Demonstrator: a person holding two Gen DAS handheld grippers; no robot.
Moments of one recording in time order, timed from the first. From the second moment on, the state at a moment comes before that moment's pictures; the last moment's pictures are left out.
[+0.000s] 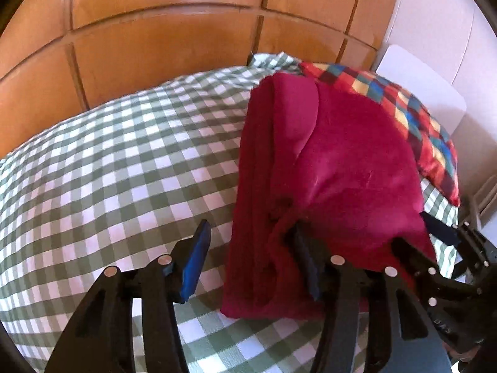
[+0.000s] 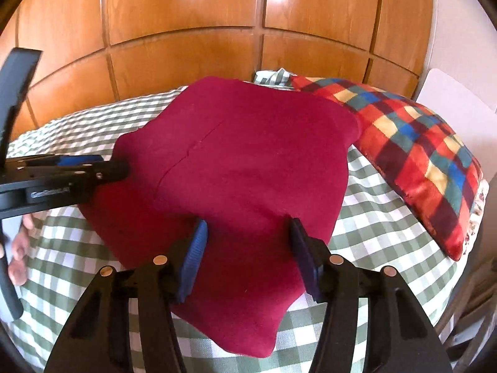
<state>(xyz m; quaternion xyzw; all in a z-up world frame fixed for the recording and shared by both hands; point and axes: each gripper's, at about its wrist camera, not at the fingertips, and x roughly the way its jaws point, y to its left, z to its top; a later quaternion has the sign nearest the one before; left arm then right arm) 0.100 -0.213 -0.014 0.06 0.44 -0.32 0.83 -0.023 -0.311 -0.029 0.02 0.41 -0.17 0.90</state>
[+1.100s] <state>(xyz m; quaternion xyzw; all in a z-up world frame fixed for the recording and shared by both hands) 0.025 -0.153 0.050 0.03 0.36 -0.28 0.89 -0.050 -0.289 0.012 0.03 0.38 -0.23 0.89</state>
